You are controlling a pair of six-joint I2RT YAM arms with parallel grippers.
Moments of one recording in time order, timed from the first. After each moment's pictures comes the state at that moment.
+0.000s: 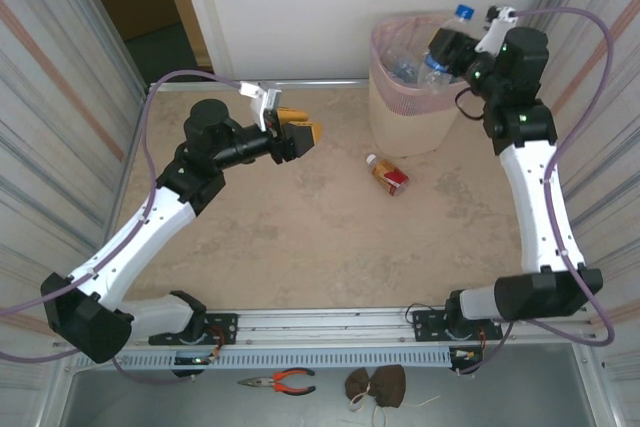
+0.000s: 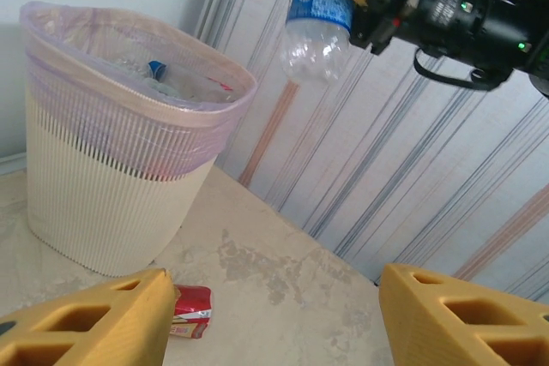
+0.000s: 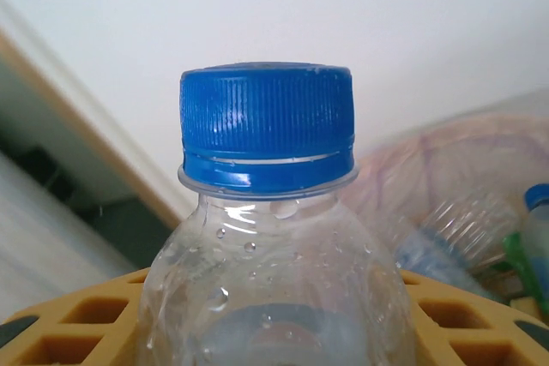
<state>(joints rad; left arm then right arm) -0.54 1.20 1.17 -0.02 0.56 -0.38 0.05 1.40 1.66 -0.34 -0.25 0.53</state>
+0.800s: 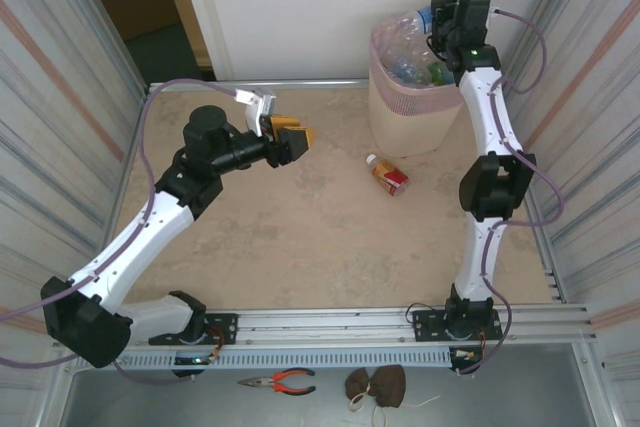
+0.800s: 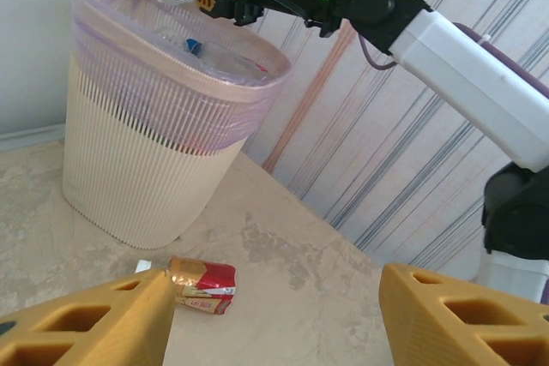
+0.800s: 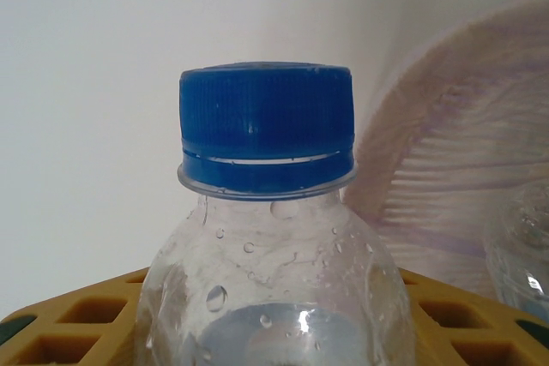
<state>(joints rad) -0.51 1.18 1.10 -0.03 0.53 -0.38 0.05 2.17 2.32 -0.39 -0.01 1.40</state>
